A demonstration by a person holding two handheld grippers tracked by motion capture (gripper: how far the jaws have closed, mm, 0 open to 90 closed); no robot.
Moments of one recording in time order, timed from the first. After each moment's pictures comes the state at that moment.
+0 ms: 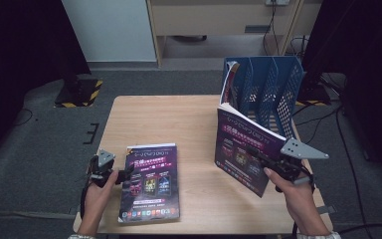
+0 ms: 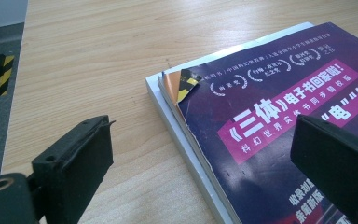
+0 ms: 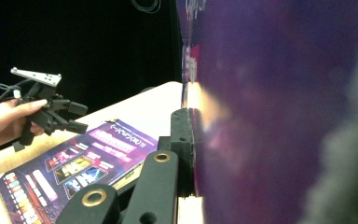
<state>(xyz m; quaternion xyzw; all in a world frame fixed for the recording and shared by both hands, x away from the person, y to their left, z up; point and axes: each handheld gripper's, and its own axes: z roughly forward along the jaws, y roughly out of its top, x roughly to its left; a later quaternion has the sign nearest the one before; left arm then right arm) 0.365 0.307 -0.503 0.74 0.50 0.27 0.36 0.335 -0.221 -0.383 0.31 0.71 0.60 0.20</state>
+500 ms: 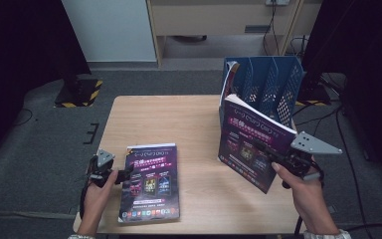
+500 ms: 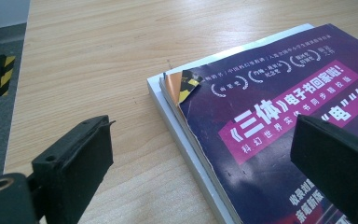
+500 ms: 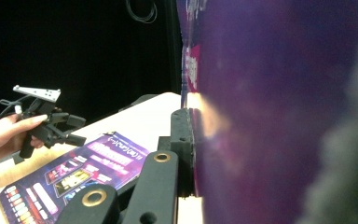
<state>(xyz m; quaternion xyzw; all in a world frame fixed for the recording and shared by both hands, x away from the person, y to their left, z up) 0.365 0.307 -0.502 0.74 0.50 0.27 0.36 0.333 -0.233 -0.357 0.32 0.70 0.61 0.21</state>
